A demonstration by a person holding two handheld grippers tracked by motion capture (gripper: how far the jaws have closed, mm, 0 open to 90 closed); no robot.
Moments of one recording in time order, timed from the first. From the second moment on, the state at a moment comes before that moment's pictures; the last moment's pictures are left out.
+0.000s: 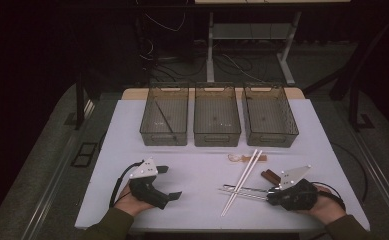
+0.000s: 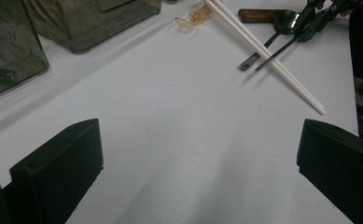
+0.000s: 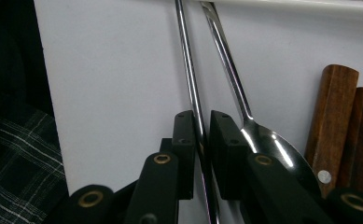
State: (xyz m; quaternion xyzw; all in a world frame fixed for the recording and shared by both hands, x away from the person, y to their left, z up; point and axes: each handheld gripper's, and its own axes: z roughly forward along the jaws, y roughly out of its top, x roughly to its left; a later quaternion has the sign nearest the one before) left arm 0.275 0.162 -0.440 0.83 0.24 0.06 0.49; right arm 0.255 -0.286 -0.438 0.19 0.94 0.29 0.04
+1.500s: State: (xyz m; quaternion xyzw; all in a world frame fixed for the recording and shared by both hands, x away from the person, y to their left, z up) left arm 0.275 0.161 -0.441 0.83 0.24 0.06 0.49; right arm 0.270 -0.273 -0.412 0.24 0.89 0.38 0.00
